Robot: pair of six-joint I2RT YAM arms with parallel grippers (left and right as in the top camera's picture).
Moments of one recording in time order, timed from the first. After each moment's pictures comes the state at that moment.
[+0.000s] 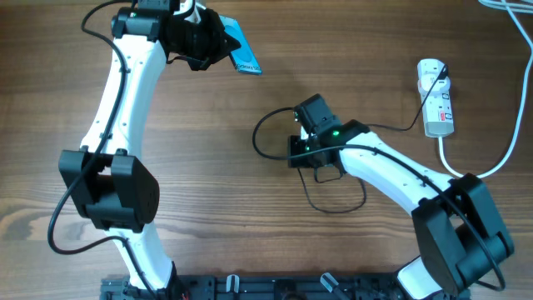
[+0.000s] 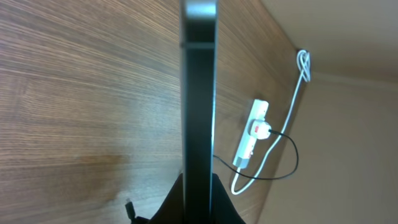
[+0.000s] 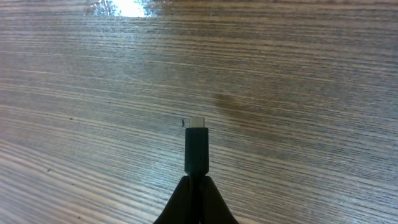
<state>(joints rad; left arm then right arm) -0.13 2.01 1.95 -0.96 0.62 -0.71 0.56 1.72 1.02 -0.51 -0.16 0.54</state>
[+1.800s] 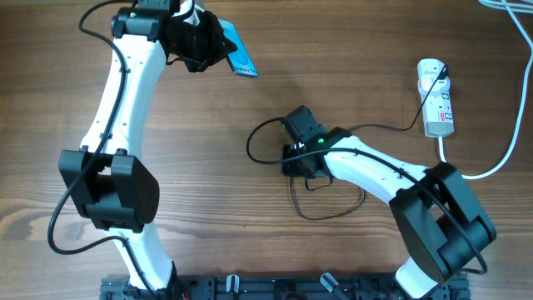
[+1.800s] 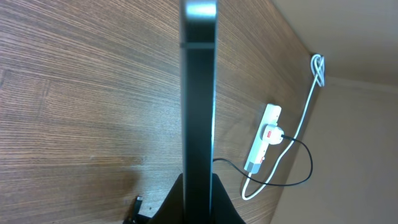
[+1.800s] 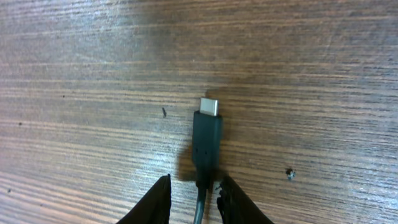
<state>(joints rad) -0.13 2.01 1.95 -0.99 0.57 -0.70 0.62 1.81 1.00 -0.48 -0.12 0.67</state>
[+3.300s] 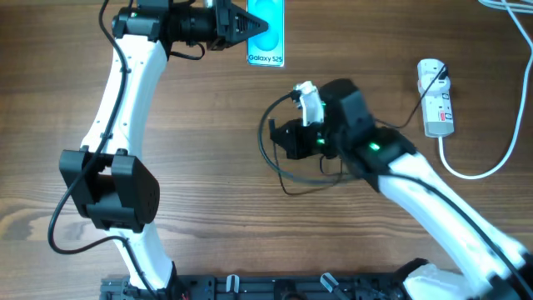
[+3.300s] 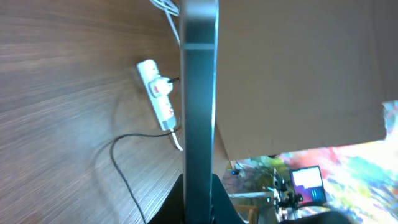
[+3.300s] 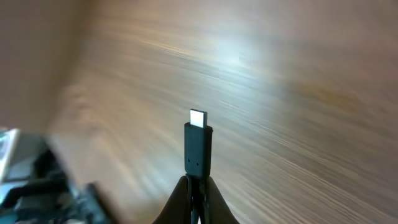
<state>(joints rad) -0.13 2.01 1.95 -0.73 1.17 -0.39 0.53 1.39 1.02 -0.38 -0.51 0.43</state>
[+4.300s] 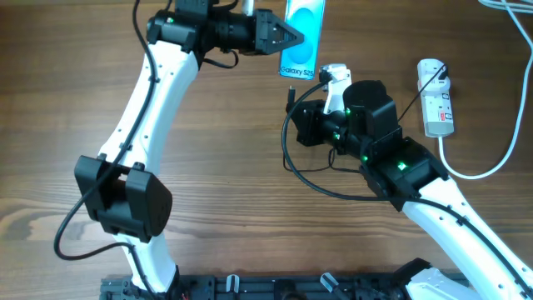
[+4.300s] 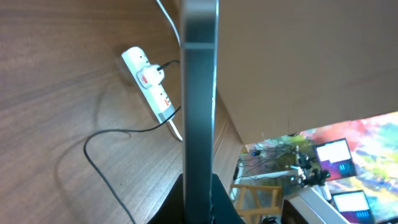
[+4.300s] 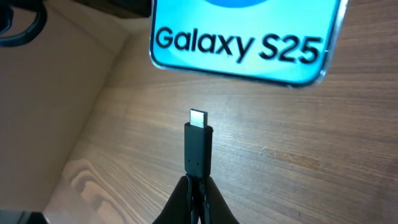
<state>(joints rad) -0.29 1.97 1.95 -0.72 1.05 -0.35 0.53 1.24 1.02 -0.31 -0.24 0.57</state>
